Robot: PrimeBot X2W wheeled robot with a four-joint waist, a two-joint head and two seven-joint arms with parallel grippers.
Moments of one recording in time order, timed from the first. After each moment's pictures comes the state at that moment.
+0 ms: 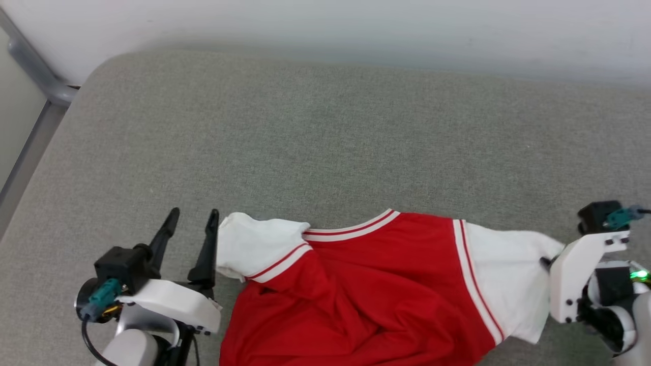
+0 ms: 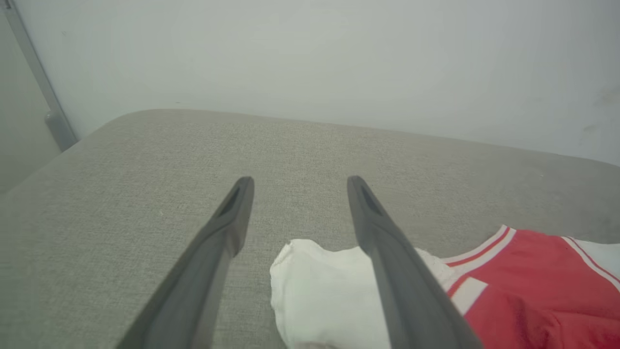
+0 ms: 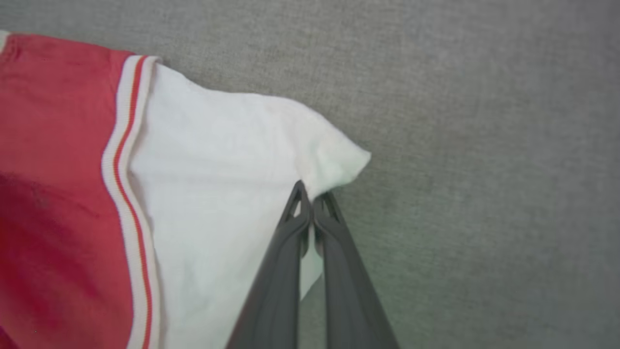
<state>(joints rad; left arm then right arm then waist) -0.16 0.35 -0.32 0.12 -0.53 0.07 -0.24 -0.24 -0.23 -0.04 0.24 0.28 0.13 0.75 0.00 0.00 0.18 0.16</state>
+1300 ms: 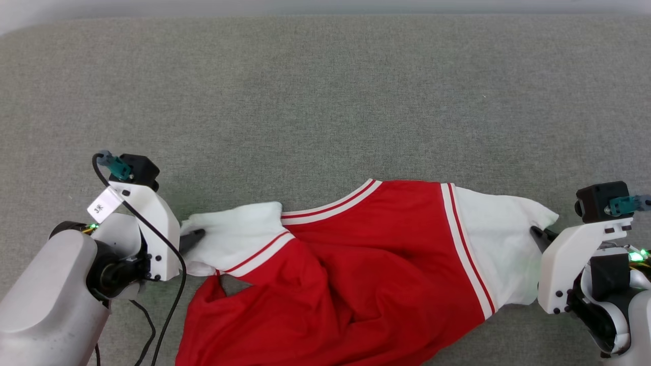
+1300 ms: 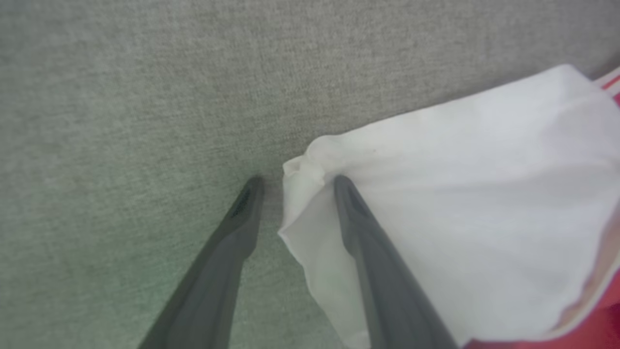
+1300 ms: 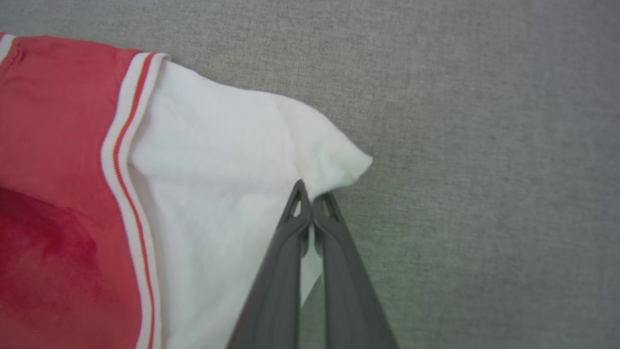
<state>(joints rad) -0.54 0.55 -0.48 0.38 -0.84 -0.10 0.78 -0.20 -0.16 -0.06 -0.04 0.20 0.13 0.74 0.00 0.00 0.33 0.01</state>
